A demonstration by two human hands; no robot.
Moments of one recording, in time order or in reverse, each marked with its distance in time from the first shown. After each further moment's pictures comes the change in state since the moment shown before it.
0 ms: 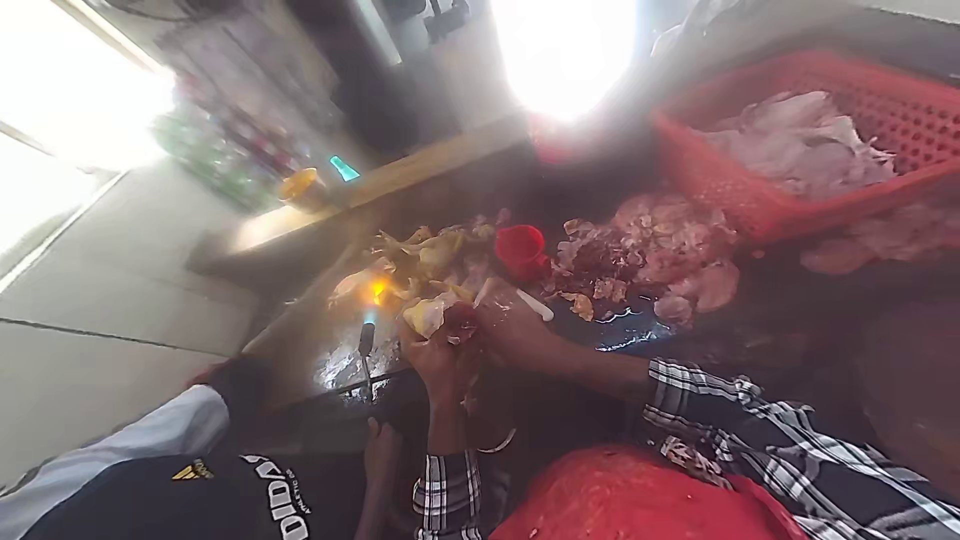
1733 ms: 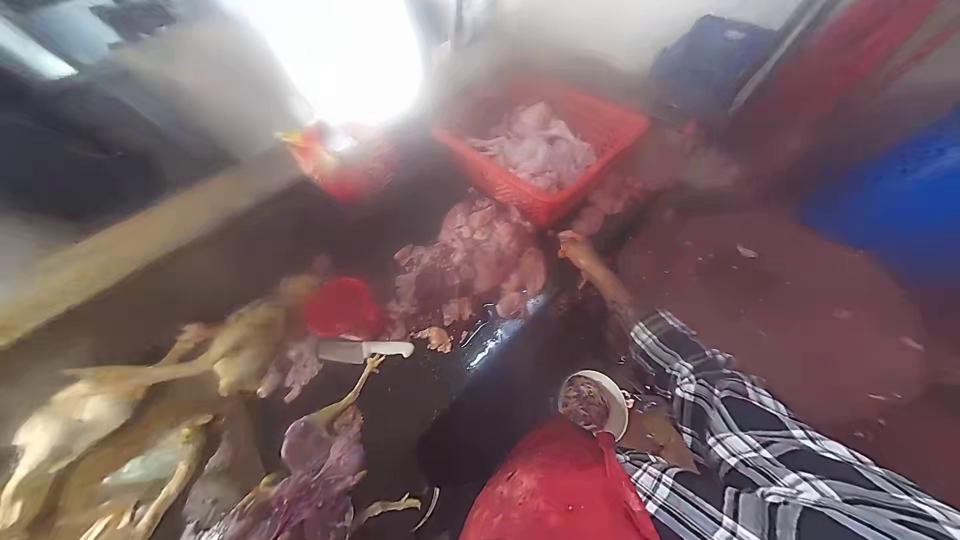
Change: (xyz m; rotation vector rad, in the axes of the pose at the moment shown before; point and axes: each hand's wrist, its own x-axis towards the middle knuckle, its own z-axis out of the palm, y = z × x) left_hand -0.071 -0.146 -0.054 -0.204 0.081 -0.652; right_hand -0.300 0.430 -0.054 0.591 0.738 1.173
